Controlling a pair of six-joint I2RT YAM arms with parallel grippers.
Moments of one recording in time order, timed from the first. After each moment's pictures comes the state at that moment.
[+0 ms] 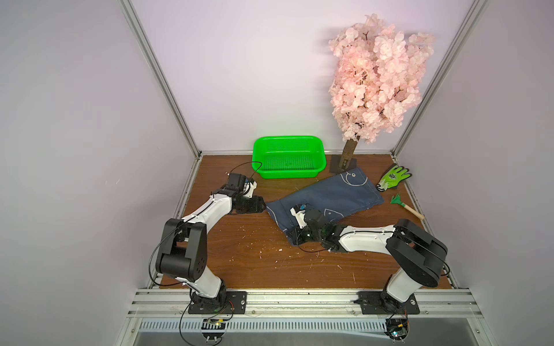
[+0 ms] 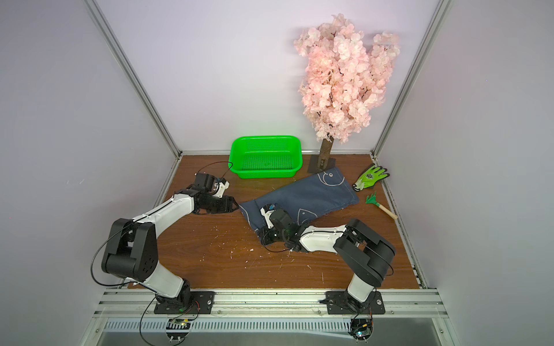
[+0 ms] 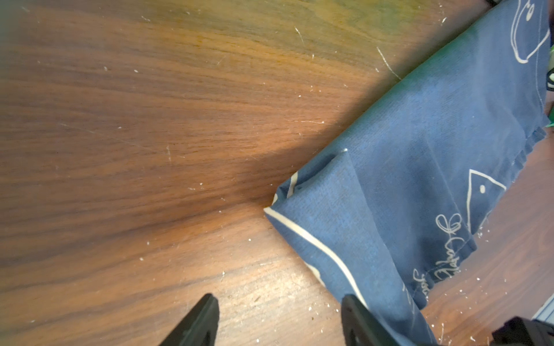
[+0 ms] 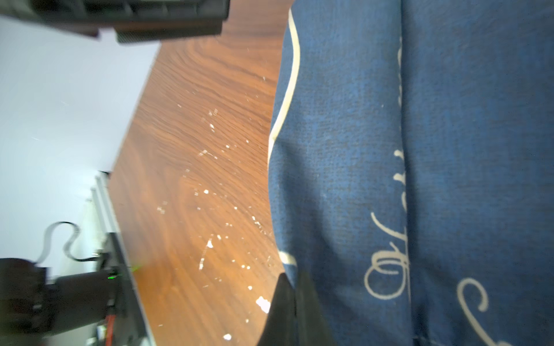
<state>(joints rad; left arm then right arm) -0.17 1.58 1.00 -0.49 0.40 -0.18 0.91 1.65 0.73 0.28 -0.20 0.68</state>
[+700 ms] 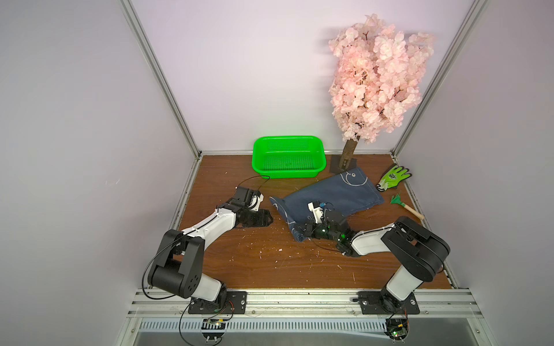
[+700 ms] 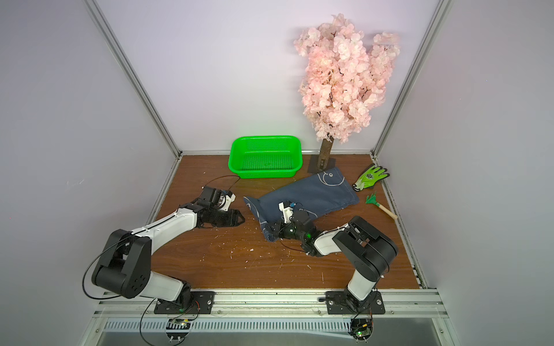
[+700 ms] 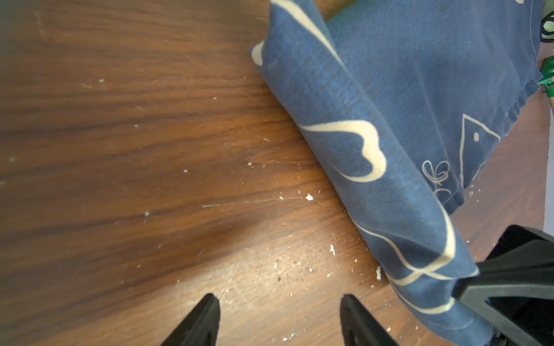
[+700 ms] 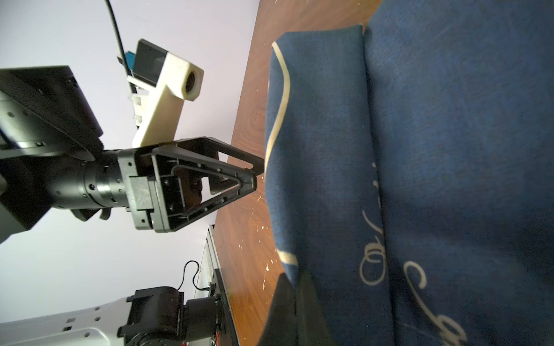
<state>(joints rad) -0.30 1.48 0.80 -0.38 0.40 -0.29 0.74 1.69 0.50 0.82 -0.42 1.02</state>
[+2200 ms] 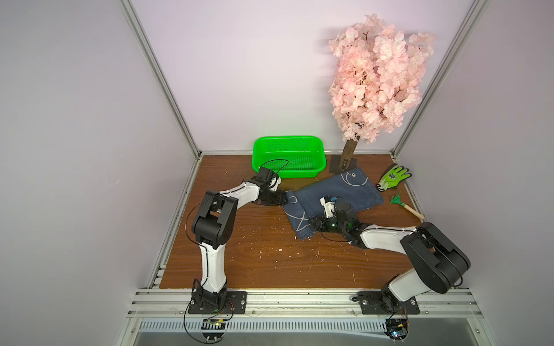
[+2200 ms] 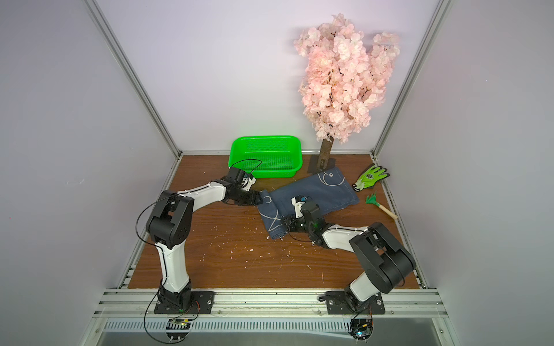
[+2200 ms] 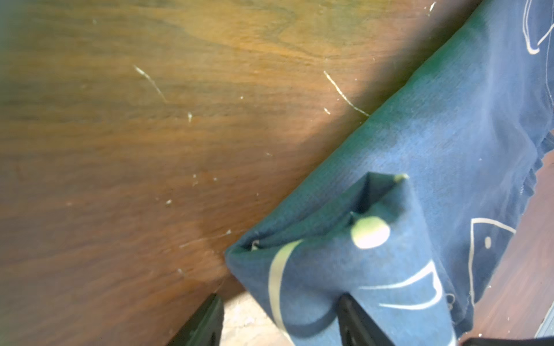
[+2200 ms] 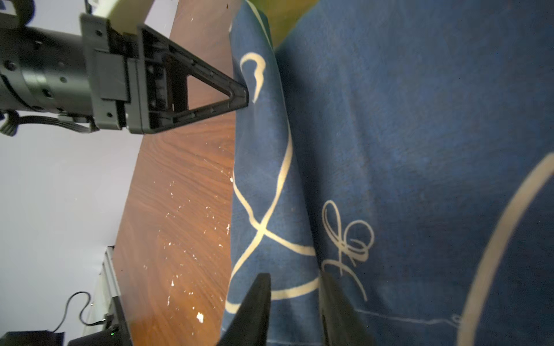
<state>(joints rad) -0.36 2.00 1.32 -0.39 0.40 -0.27 0.60 1.52 0.57 0.31 -0.26 0.65</state>
